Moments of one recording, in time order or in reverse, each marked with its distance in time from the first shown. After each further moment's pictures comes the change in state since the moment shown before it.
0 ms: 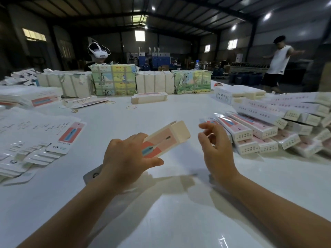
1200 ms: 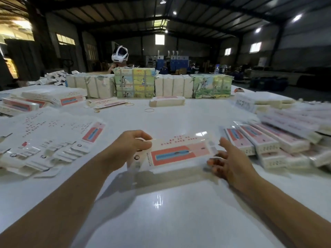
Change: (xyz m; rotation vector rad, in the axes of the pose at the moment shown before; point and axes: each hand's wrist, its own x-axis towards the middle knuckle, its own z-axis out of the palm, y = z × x) left_hand 0.044 -0.057 -0.016 -0.782 -0.226 -0.504; right_hand 0.026 0.015 0.006 0.443 -0.091 0.865
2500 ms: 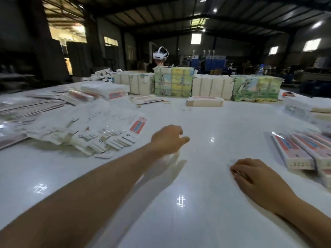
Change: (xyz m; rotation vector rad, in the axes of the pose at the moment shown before) left_hand 0.013 -0.009 -0.007 0.728 0.207 0.177; right_hand -0.006 0.031 0.004 -1.528 -0.228 -0.888
